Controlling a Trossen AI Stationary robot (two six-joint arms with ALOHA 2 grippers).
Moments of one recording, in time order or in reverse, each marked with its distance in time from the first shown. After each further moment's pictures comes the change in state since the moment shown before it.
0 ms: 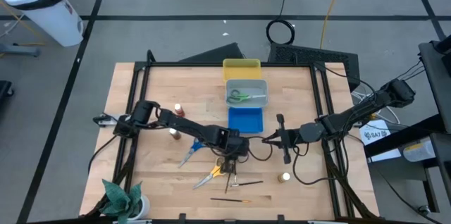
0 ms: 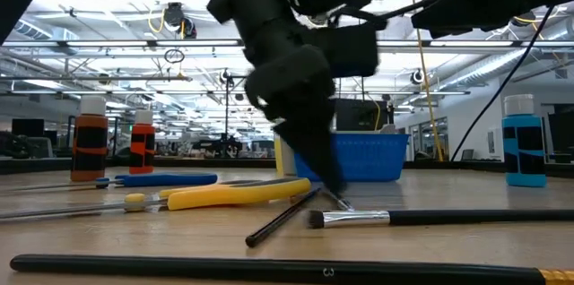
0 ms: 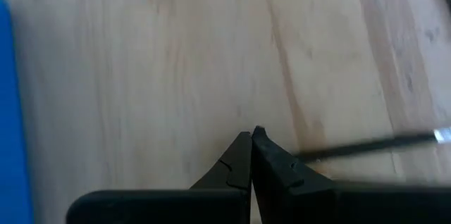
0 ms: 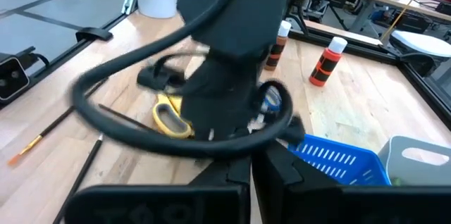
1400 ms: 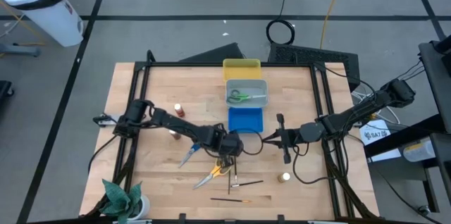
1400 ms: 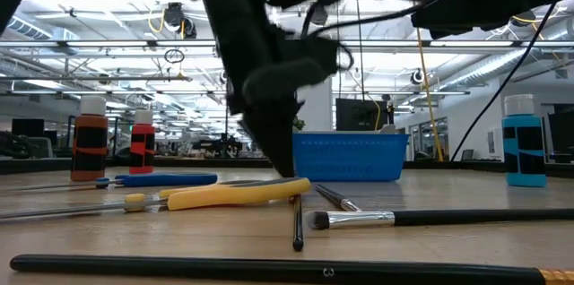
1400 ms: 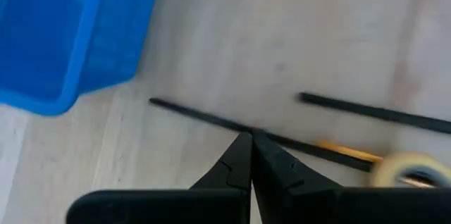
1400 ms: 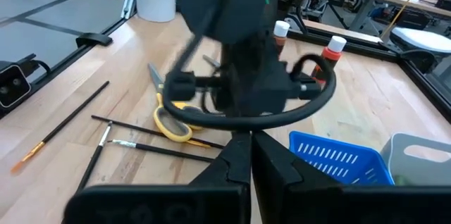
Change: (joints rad) left arm -0.015 -0.073 -0.093 -0.069 -0.237 -0.410; right arm 0.000 0.000 0.000 0.007 0.000 0.024
